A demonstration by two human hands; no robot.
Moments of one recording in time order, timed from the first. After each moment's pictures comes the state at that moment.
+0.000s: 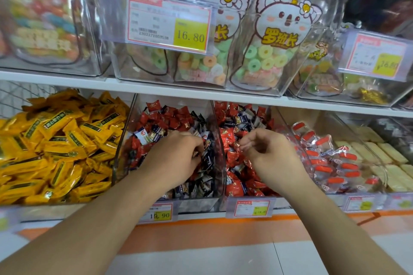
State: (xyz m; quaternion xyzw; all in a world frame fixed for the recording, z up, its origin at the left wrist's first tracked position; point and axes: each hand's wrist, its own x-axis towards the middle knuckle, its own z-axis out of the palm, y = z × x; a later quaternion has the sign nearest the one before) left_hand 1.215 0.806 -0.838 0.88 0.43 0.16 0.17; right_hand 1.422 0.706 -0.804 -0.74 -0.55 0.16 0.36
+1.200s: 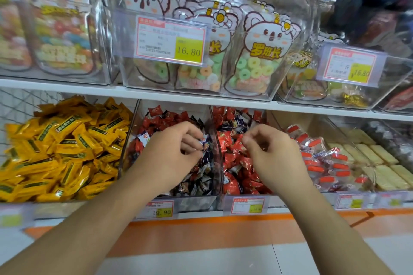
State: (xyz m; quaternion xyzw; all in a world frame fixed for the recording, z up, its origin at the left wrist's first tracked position) left_hand 1.193 0.774 -0.801 0.78 0.41 0.31 0.37; right_hand 1.400 0.684 -0.772 -0.75 -0.55 0.09 0.37
